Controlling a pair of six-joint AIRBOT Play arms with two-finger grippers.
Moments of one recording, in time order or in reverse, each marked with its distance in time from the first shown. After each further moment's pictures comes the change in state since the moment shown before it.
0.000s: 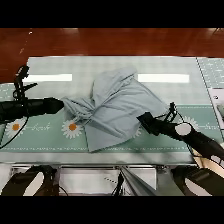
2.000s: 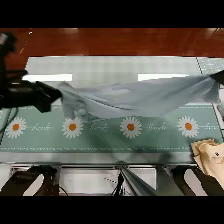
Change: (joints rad) left arm -0.195 0.027 0.270 0.148 -0.134 0.019; right arm -0.761 0.193 0.896 -0.479 0.961 -0.232
